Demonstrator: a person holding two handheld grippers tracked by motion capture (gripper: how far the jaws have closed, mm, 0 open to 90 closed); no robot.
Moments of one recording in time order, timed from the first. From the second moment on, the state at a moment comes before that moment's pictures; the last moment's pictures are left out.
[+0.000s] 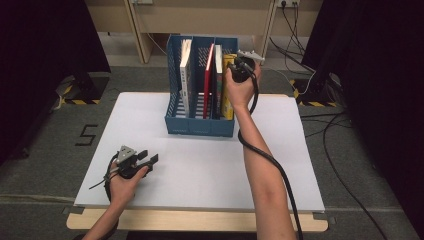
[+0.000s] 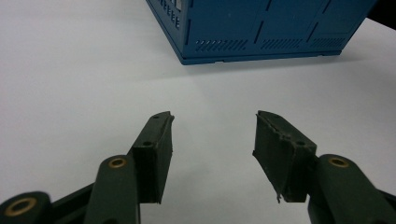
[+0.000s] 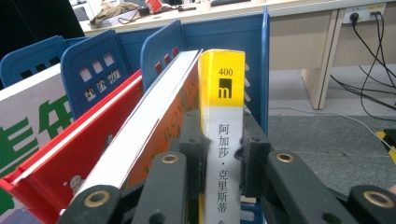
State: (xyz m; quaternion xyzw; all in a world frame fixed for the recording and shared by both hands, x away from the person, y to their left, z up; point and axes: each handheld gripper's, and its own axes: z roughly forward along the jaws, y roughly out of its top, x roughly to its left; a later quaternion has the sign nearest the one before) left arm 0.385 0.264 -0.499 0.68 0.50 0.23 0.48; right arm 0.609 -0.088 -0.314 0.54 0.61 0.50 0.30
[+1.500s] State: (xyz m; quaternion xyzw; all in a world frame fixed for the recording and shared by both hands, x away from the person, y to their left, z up) left arm 0.384 0.264 -0.499 0.68 0.50 0.23 0.48; right arm 0.616 -0.082 -0.333 0.53 0.61 0.49 0.33
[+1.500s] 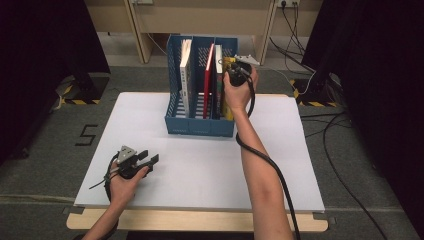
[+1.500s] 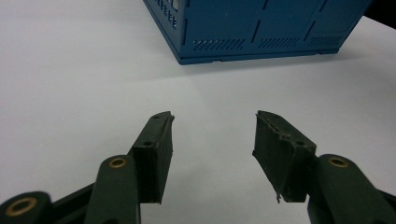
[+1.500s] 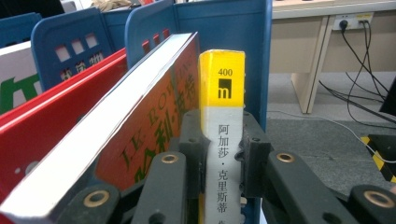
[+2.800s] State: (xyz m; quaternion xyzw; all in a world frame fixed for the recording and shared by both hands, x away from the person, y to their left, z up) left arm 0.383 0.261 -0.499 0.68 0.50 0.23 0.48; right arm 0.543 -0.090 -0.338 0.53 0.66 0.45 0.28
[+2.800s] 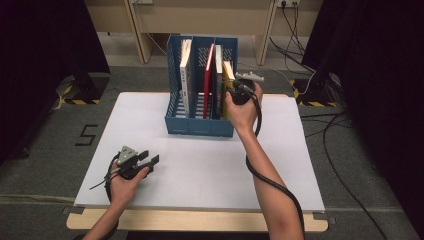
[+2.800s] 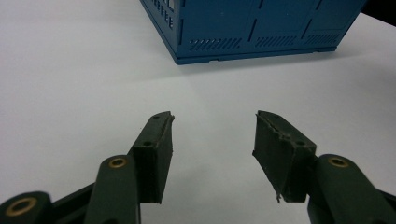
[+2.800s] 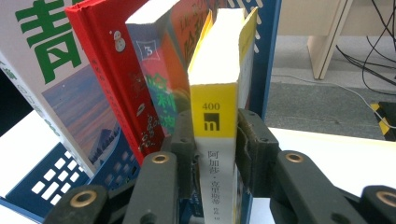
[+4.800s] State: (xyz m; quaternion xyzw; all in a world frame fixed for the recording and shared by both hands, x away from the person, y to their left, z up) left arm 0.383 0.263 -0.499 0.68 0.50 0.22 0.49; right arm 0.598 -0.074 -0.316 0.55 0.64 0.43 0.32
